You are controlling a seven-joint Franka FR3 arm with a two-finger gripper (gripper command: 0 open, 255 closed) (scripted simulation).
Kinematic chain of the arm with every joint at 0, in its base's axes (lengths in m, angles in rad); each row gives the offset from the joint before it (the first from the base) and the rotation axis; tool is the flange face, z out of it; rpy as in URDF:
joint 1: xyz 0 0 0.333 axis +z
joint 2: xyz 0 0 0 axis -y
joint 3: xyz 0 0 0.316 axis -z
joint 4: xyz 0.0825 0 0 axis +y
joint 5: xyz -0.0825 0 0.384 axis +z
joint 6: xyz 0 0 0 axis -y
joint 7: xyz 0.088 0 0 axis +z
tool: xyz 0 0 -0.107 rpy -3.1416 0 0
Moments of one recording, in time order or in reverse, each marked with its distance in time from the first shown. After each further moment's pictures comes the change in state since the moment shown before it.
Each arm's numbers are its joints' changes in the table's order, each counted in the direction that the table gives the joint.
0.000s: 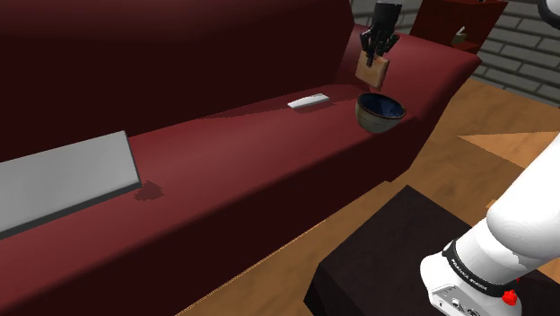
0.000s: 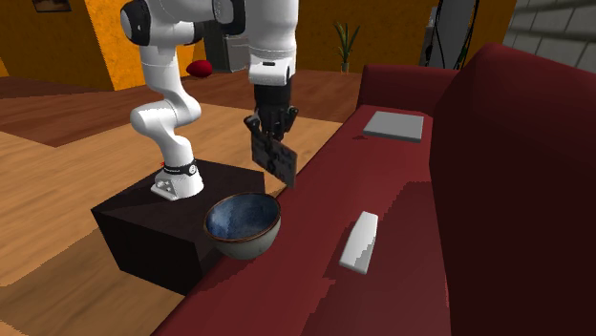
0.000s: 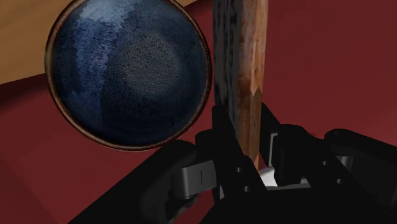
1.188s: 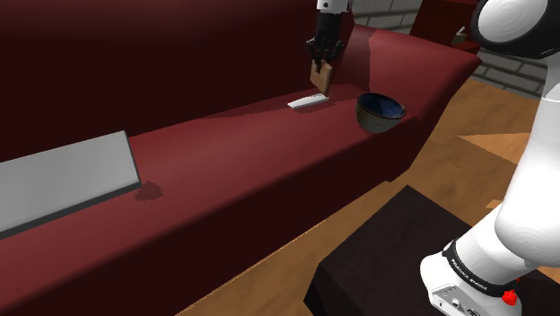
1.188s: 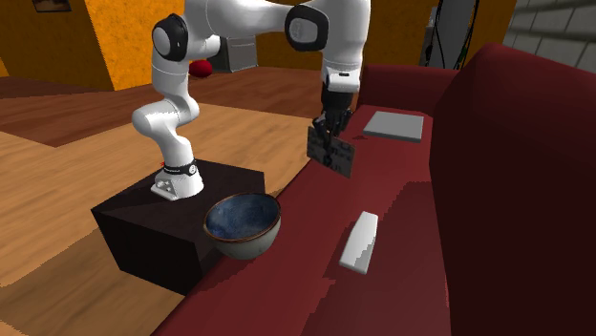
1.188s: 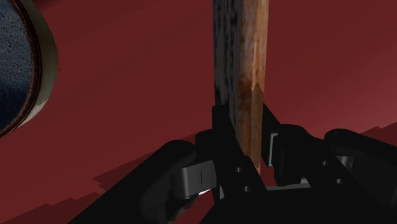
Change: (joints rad) arm 0.157 -0.225 -0.096 -0.239 0.019 0.001 -0.253
